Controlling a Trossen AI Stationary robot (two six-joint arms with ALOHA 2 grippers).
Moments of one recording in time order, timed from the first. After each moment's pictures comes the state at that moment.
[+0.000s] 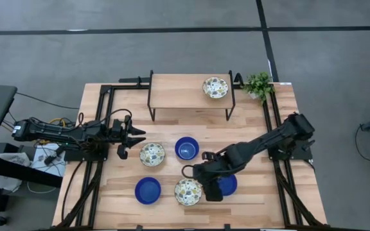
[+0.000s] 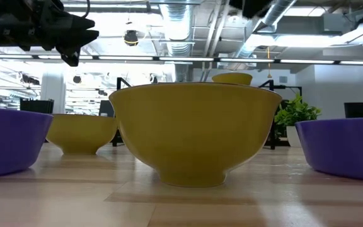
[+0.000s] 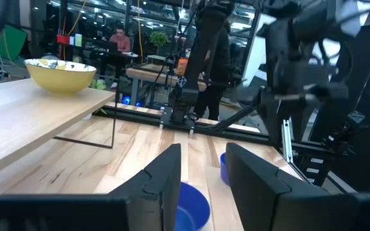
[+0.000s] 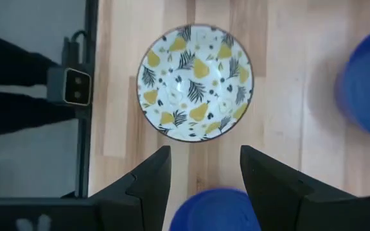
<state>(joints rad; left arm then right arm) -0.08 0.30 0.09 0.45 -0.07 -0.14 0.43 1.83 1.61 -0.92 -0.06 0.36</state>
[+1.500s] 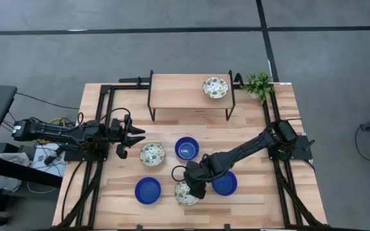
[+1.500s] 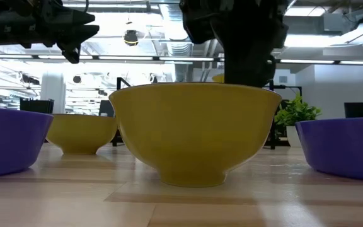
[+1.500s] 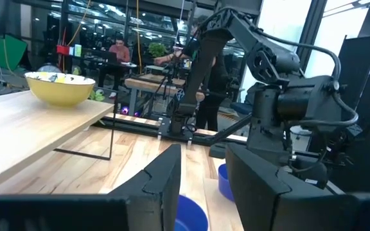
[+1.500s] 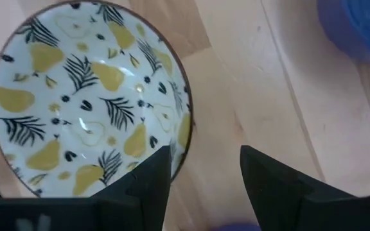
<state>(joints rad) -0.08 0.31 0.09 0.50 -0.07 -0.14 0.40 2.02 1.54 -0.82 0.03 0.72</state>
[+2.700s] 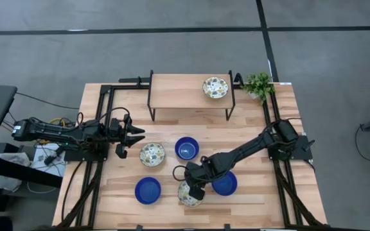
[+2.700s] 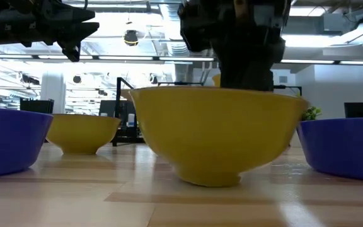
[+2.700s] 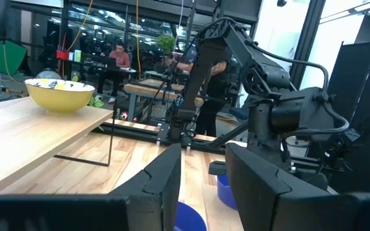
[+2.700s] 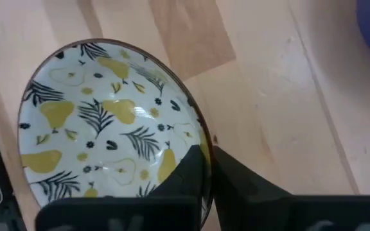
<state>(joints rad) -0.08 0.31 0.09 0.53 -0.07 -0.14 0.40 2.01 1.45 -0.65 0.02 0.70</state>
